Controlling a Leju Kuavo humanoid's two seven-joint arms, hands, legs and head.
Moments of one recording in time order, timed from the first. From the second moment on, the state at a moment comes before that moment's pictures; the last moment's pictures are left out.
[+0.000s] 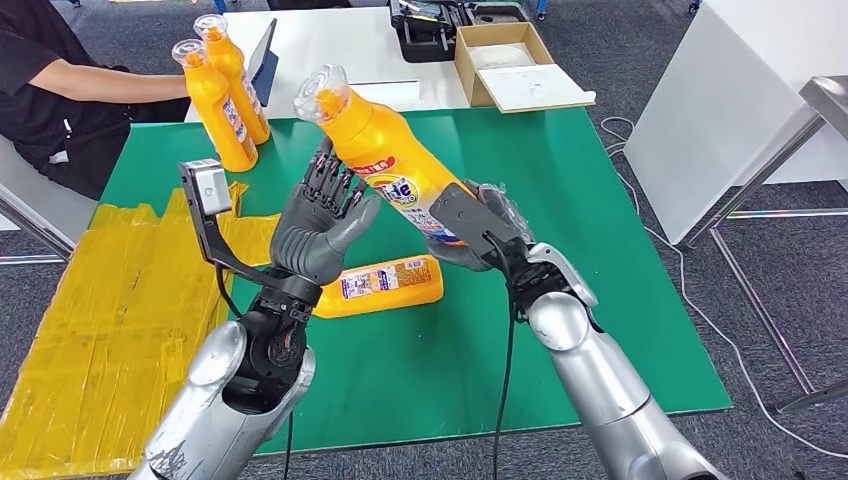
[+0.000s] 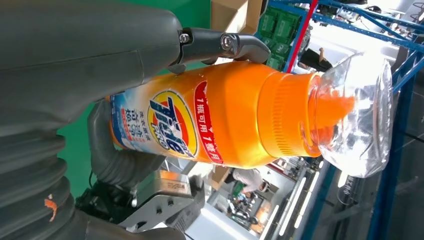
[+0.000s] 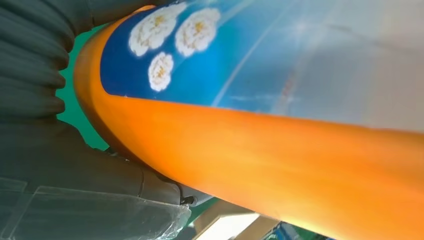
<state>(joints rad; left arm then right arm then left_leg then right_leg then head) -0.45 -0.08 -0.62 -1.69 0.65 0.35 0.04 -0.51 -0.04 0.48 -1.48 0.32 0.06 0.31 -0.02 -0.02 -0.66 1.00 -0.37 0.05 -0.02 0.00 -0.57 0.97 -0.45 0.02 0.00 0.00</state>
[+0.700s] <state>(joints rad) -0.57 -0.12 -0.64 -1.59 0.44 0.46 0.09 -0.51 0.03 0.56 -1.49 0.41 0.06 0.36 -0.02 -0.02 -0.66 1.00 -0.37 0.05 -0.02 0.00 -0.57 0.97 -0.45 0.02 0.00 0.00</state>
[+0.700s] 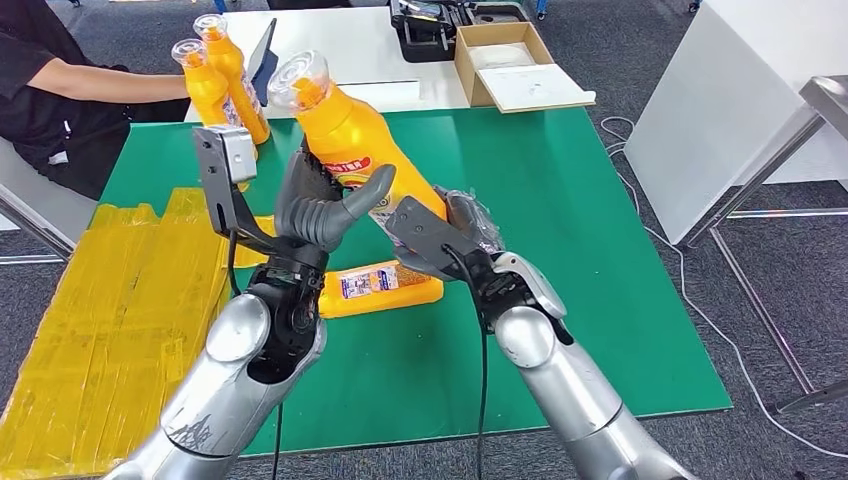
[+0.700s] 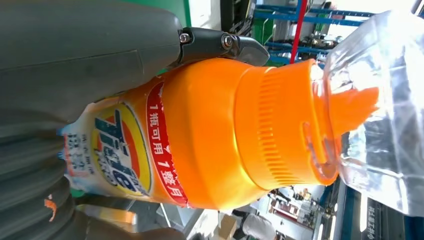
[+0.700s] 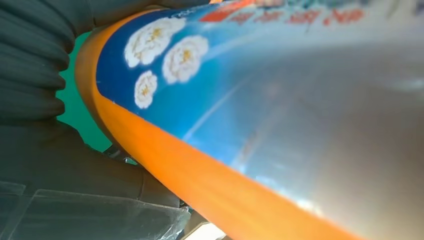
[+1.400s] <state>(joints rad) -0.65 -0.13 -0.59 -1.50 0.50 0.50 0.11 -0.62 0.07 0.66 -1.38 0.33 0.07 0.39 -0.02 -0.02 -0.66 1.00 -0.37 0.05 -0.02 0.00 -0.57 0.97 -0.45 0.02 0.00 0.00</state>
